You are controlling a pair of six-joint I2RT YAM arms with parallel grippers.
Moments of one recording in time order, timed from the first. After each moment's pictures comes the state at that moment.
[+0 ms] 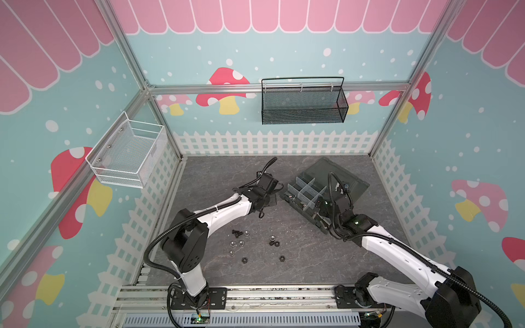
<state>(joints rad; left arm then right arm) -0.67 1.81 1.35 -0.44 -0.20 -0.67 0.57 1.11 0.78 -0.40 0.53 0.66</state>
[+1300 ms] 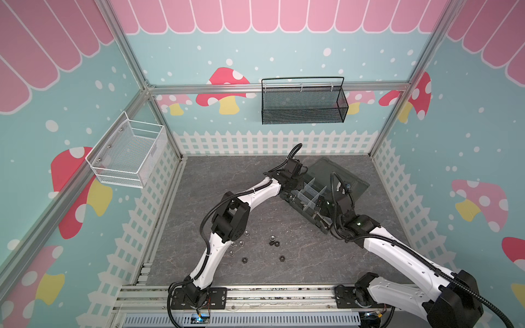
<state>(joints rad) -0.69 2.36 2.01 -0.45 0.02 -0.66 0.57 1.09 0.78 -0.40 0.53 0.67</state>
